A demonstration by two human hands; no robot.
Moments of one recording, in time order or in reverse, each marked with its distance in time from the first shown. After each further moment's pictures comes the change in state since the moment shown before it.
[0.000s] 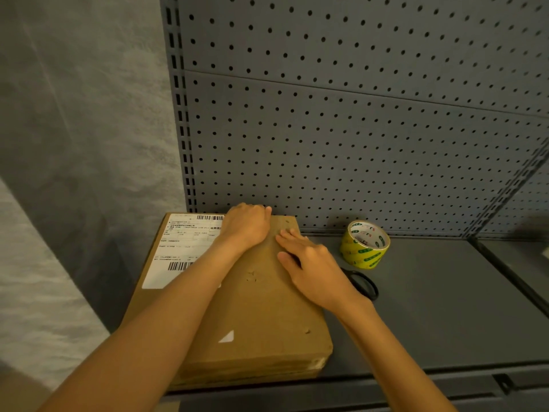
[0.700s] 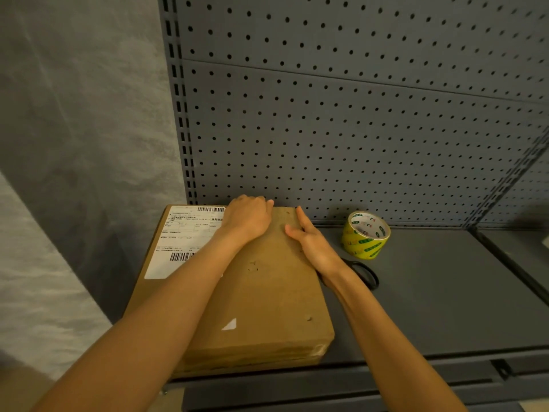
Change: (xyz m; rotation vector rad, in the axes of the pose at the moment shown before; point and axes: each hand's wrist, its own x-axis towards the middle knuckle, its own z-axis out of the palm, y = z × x) left_hand -0.004 0.000 -0.001 -0.021 -0.016 -0.004; right_hand 0.025 0.013 0.009 0.993 -0.021 0.459
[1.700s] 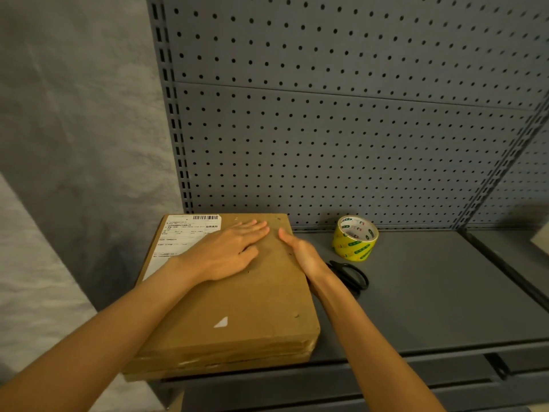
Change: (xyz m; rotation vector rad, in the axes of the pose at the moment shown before) left_hand -0.073 -0.015 -0.039 -0.026 -0.278 0.364; right_hand 0.002 0.017 -0.001 0.149 -0.029 0.141
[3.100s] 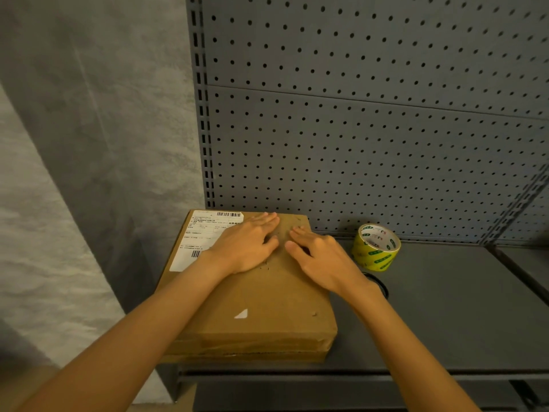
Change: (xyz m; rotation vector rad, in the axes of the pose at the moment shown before) left_hand 0.010 0.002 -0.002 0.026 0.112 -0.202; right_hand -0.036 -0.032 0.007 -1.175 0.077 -0.523
